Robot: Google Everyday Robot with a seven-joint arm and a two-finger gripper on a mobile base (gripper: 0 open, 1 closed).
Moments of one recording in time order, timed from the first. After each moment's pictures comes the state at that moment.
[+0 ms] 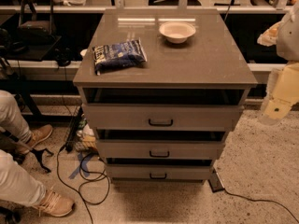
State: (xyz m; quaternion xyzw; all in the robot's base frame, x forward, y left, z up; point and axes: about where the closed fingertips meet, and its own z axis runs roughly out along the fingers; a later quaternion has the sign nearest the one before) arm 0.438 -0.217 0.976 -0.60 0.78 -0.03 0.16
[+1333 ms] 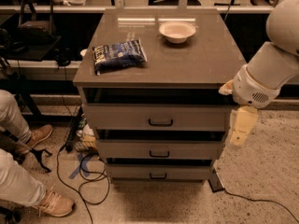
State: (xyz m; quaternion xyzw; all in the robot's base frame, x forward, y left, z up) arm 0.477 -0.202 0.817 -0.64 0.75 0.09 0.11
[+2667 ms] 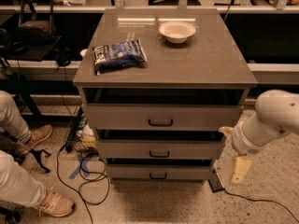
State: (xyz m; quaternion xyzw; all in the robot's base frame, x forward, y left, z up) arm 0.477 -0.256 0.628 -0.68 0.72 0.07 0.13
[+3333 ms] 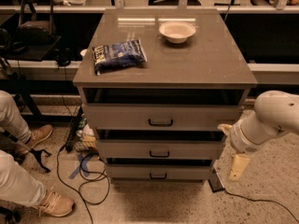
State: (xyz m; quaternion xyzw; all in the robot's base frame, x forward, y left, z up) arm 0.489 -0.254 0.627 -0.67 0.72 0.06 0.14
